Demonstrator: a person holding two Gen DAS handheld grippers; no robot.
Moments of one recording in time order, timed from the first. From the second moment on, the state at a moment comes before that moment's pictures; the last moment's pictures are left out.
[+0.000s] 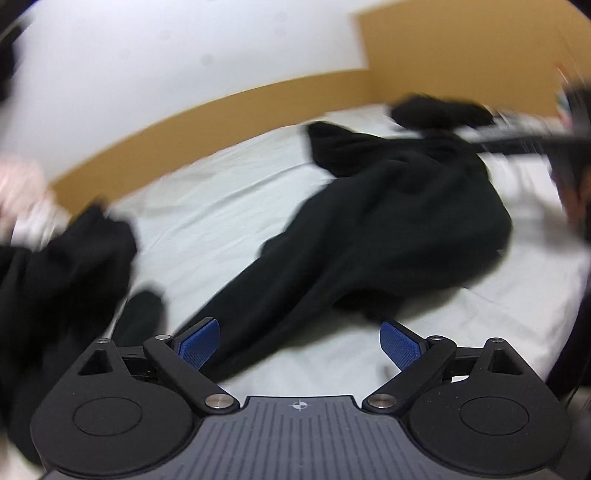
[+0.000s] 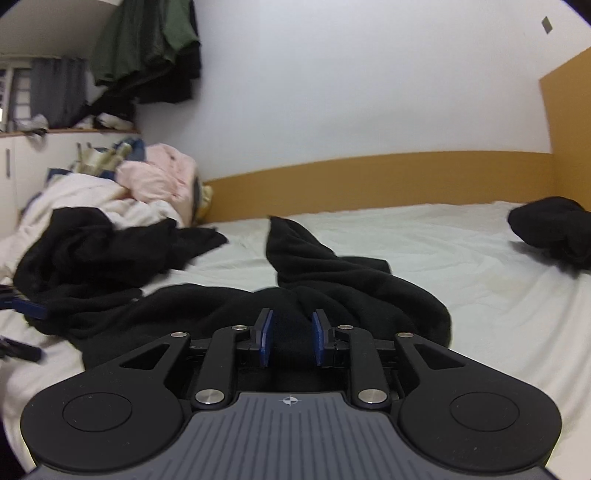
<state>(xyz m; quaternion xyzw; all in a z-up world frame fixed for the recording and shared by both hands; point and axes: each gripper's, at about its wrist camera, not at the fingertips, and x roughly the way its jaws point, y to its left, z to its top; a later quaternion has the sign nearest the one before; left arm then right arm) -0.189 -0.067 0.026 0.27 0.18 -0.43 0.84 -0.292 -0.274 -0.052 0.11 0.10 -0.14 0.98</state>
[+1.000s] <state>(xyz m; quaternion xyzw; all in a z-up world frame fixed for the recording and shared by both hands) -0.154 -0.125 0.163 0.15 0.08 -0.52 0.84 -0.305 -0.238 -0.069 -0.04 0.10 -0.17 0.98</state>
